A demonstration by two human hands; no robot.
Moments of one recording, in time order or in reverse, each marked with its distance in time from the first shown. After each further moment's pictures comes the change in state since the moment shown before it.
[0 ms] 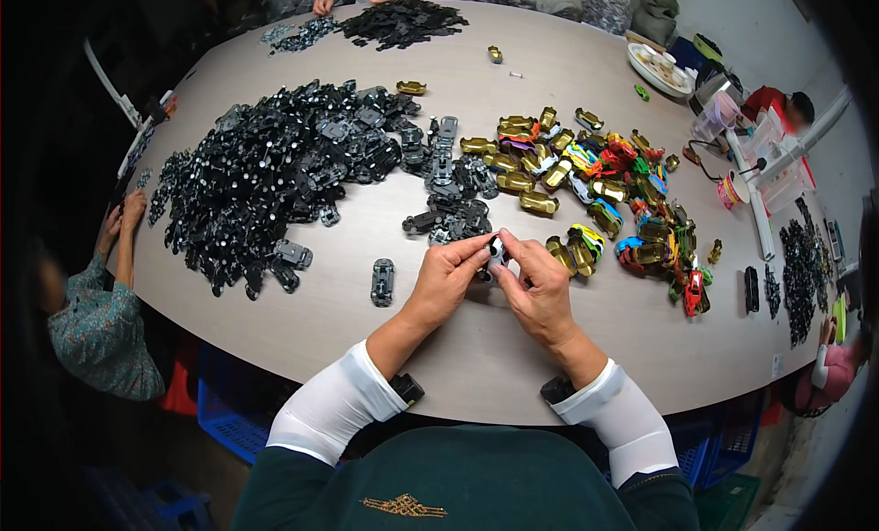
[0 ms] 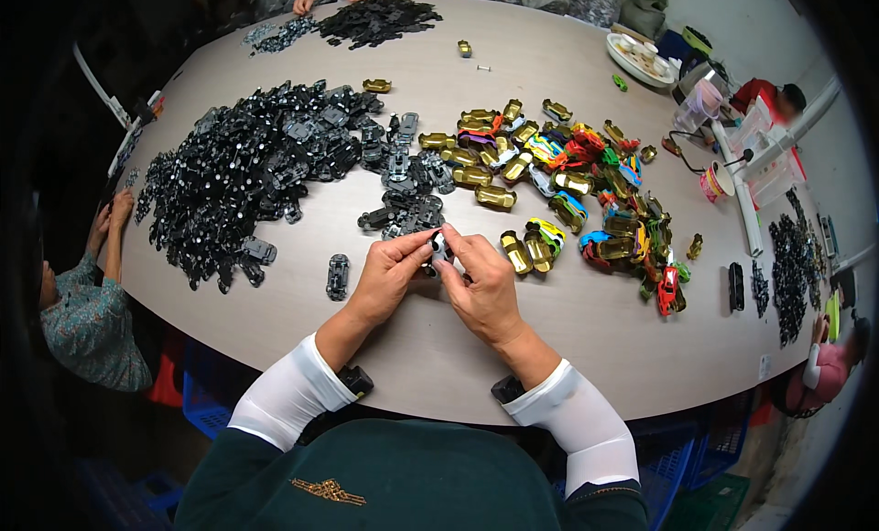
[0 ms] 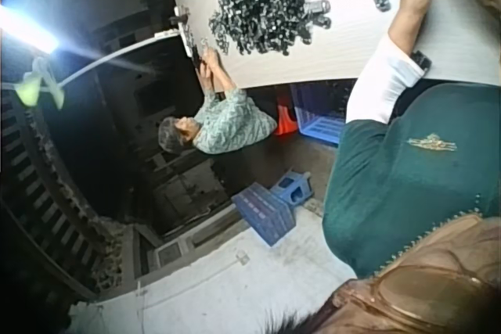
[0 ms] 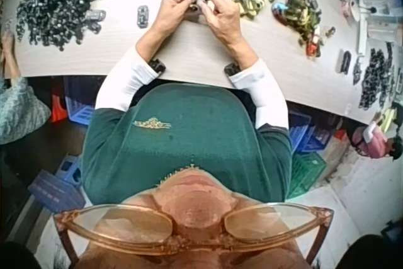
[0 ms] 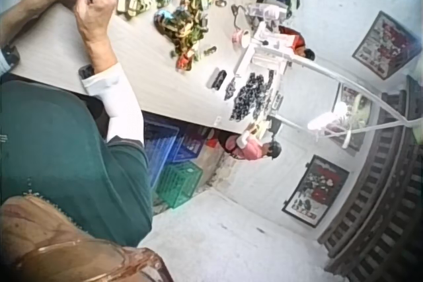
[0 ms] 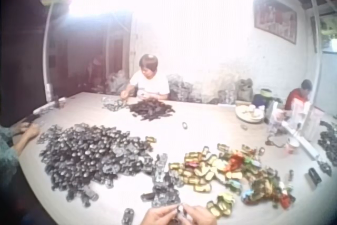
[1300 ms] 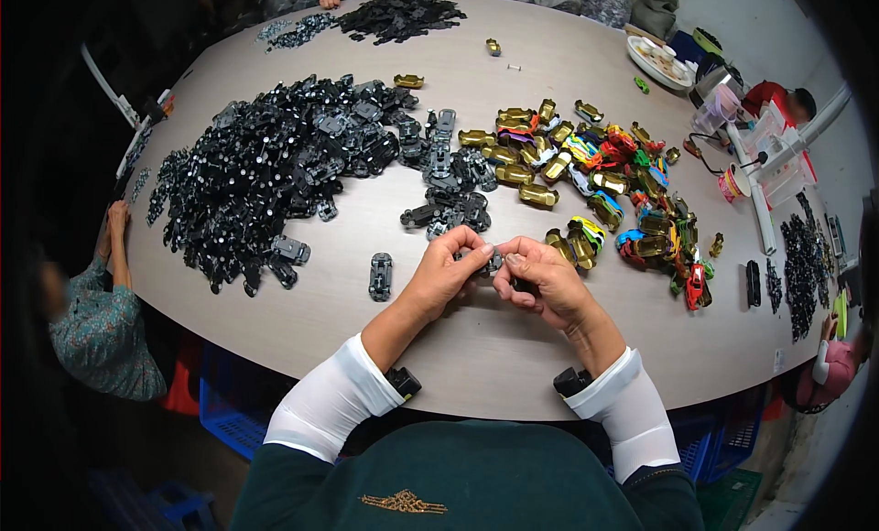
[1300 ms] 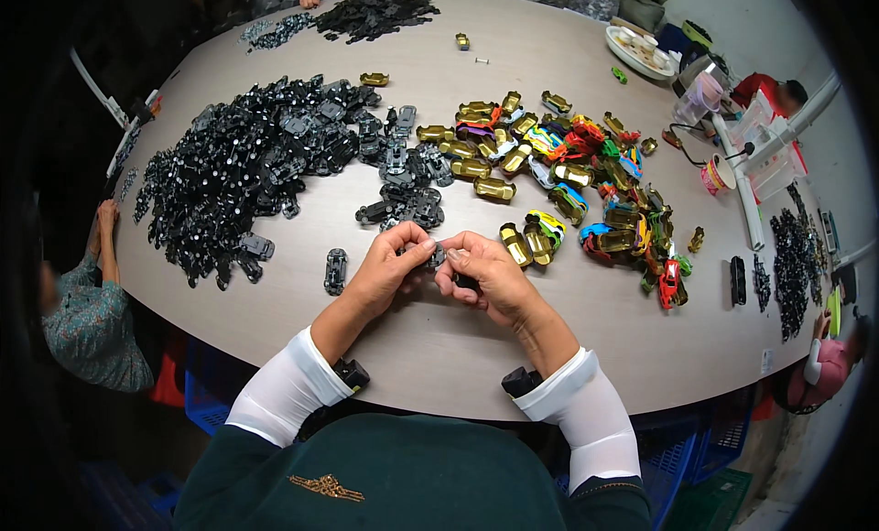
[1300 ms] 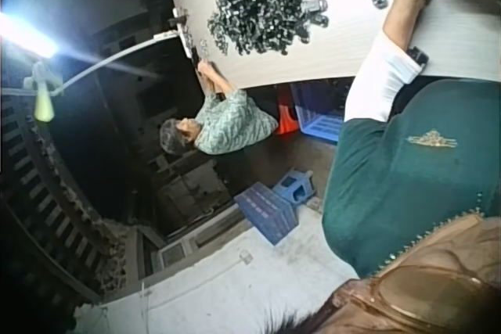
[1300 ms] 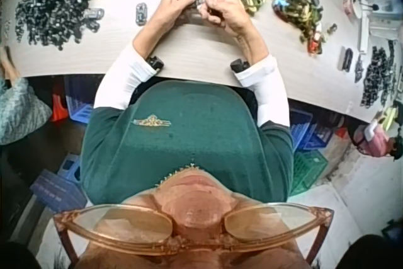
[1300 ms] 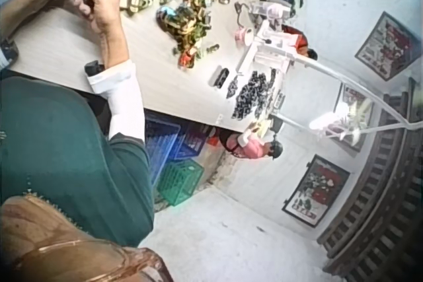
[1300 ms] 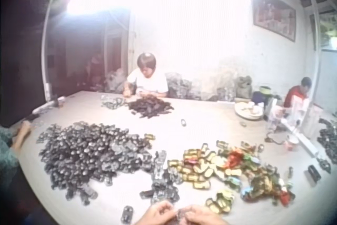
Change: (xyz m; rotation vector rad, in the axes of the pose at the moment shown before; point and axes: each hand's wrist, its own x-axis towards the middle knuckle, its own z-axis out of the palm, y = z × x) left_hand -0.001 0.011 -0.002 -0.105 -0.007 -0.247; right_hand 0.007 0.017 -0.020 1.132 -0.459 0.828
